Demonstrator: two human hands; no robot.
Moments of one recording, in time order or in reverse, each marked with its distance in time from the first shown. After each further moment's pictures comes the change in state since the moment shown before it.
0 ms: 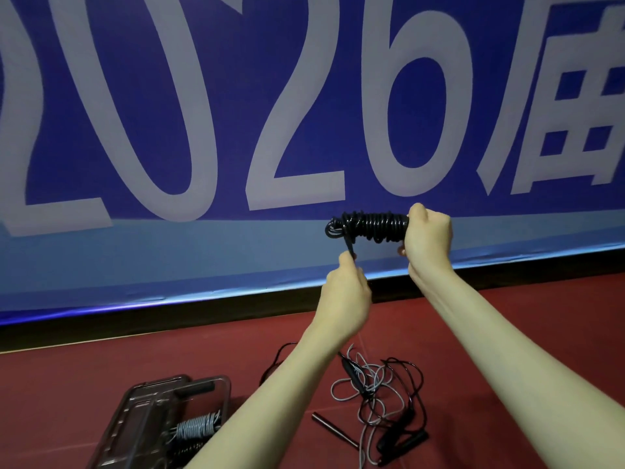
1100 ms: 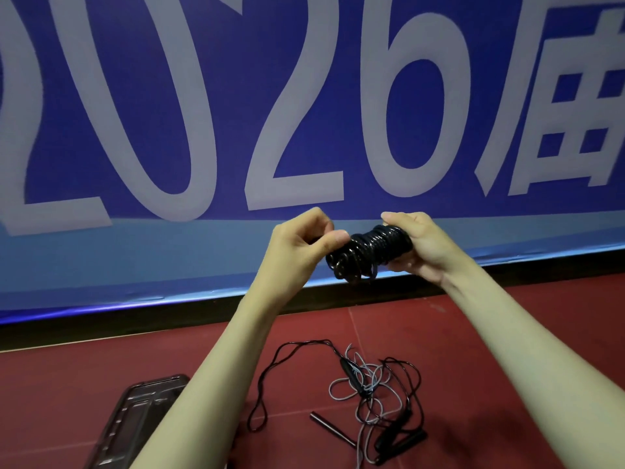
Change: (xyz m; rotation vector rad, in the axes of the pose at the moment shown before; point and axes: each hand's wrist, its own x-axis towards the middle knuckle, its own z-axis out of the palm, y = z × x) left_hand 0.006 0.006 -0.079 -0.325 0.059 0.405; right_hand 0.009 -0.003 -0.026 0.187 -0.799 0.133
